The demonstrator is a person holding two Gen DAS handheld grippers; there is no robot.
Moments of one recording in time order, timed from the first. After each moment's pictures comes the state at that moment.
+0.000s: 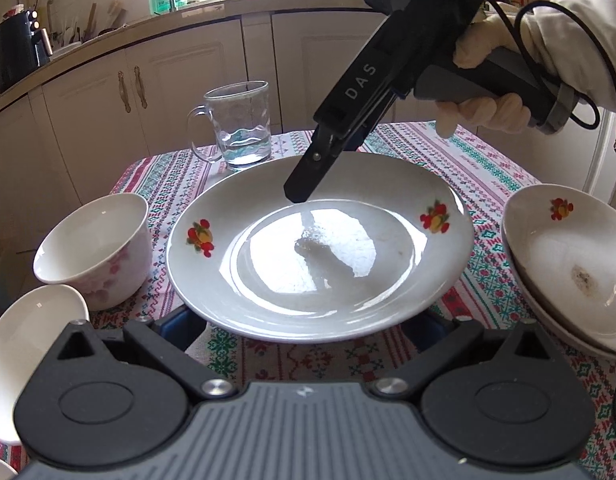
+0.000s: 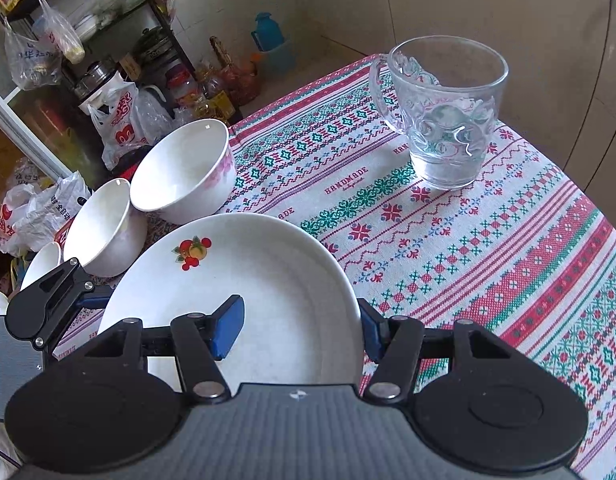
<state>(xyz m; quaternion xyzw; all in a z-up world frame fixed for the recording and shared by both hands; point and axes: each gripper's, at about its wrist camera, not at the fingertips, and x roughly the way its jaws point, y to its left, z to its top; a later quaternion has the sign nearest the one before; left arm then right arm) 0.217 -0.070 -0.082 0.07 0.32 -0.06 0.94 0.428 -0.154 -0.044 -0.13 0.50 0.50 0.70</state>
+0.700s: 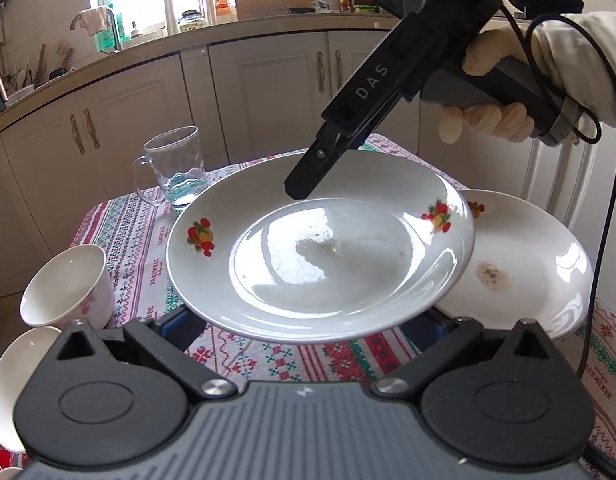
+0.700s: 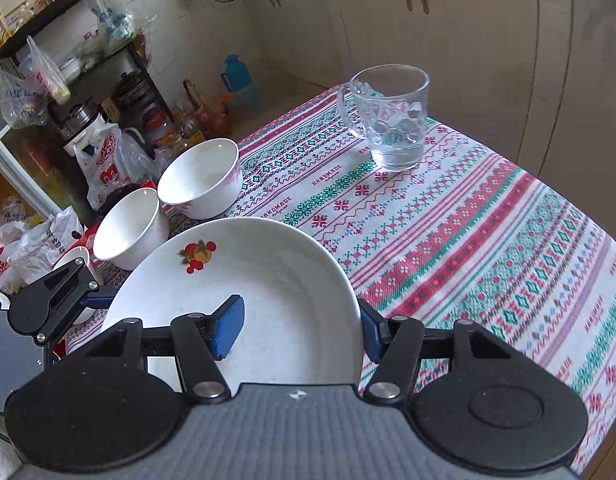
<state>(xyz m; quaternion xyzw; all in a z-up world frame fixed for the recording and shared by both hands) 0.181 -0.103 -0.053 0.11 0.30 -0.14 0.94 0.364 -0.228 -0.001 -0.09 0.46 0.45 0.76</state>
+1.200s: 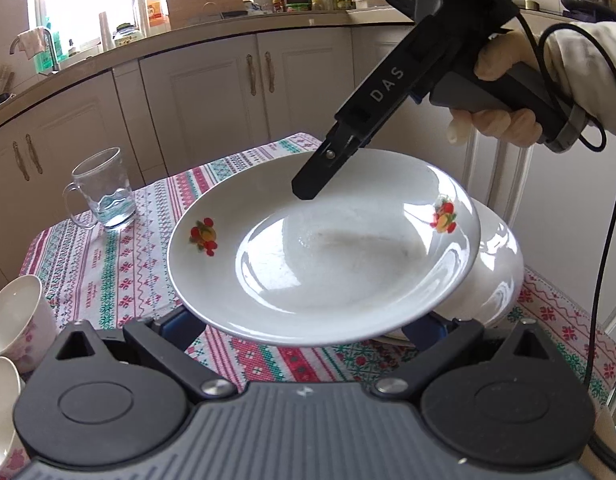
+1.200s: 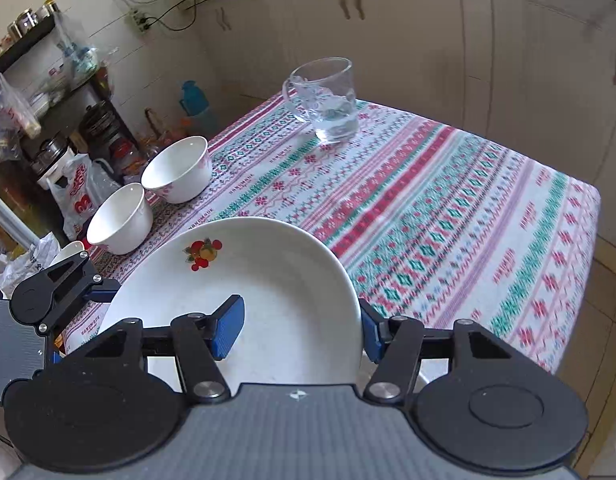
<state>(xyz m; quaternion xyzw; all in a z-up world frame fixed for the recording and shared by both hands) 0.174 -0.140 -0.054 0.13 0.30 -0.22 0.92 0.311 -0.304 -0.001 -0.05 0.46 0.38 0.80</state>
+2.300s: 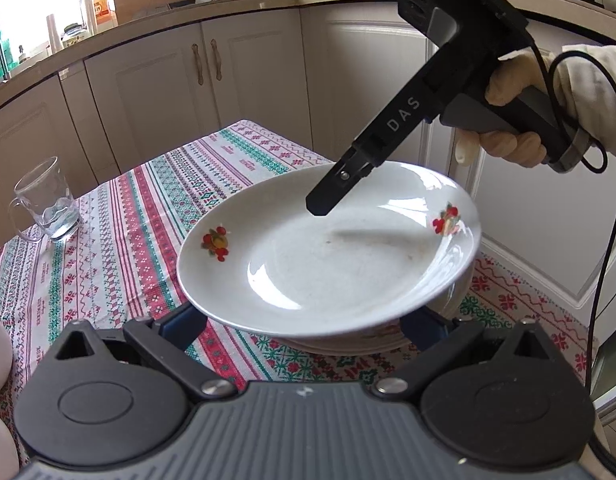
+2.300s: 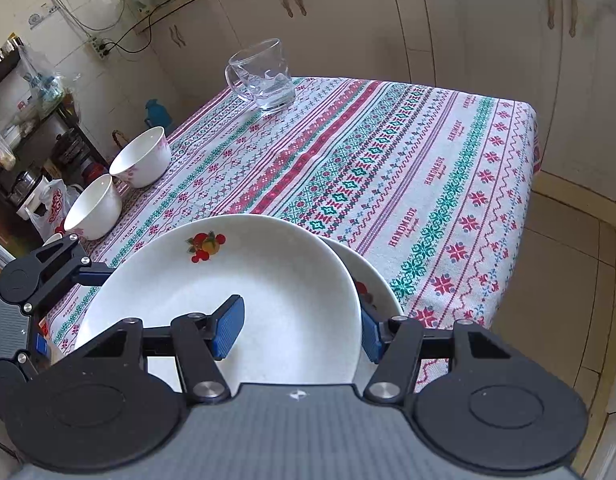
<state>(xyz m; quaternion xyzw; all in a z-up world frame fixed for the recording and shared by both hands) 0.176 -0.174 -0.064 0.16 0.32 -0.27 0.89 0.277 -0.369 -0.033 0.00 0.47 0.33 0.82</state>
